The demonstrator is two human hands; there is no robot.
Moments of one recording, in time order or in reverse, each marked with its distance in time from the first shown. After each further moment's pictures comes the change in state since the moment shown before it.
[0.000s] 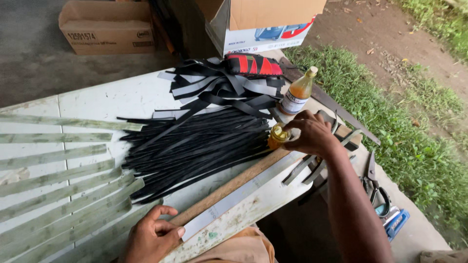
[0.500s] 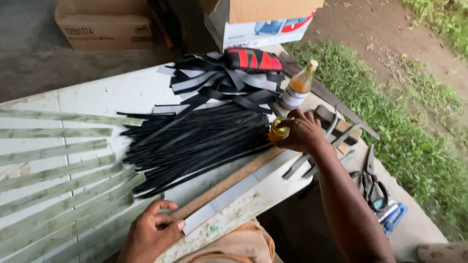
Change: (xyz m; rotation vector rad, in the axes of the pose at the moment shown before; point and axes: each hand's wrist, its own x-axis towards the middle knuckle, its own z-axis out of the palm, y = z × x) left_hand 0.005 -0.023 -0.002 -0.096 -0.020 0.171; right_hand 0.004 -0.003 0.025 -0.078 0.128 0.018
